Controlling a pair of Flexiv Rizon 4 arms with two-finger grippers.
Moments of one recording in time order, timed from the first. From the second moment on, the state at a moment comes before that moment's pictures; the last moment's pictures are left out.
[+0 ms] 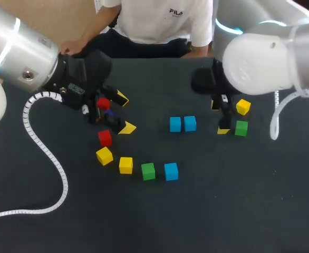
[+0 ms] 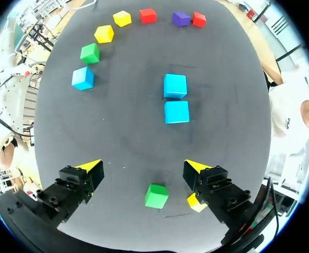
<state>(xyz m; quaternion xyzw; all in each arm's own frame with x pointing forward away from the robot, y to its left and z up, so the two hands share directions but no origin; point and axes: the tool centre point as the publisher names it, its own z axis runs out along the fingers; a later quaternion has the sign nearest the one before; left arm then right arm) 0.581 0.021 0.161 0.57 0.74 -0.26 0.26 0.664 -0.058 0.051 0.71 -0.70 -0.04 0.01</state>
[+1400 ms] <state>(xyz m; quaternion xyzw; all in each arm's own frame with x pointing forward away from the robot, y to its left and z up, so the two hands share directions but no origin) 0.581 0.021 0.161 0.57 0.74 -0.26 0.26 0.615 -0.125 0.073 0.68 -0.68 -0.16 -0.22</state>
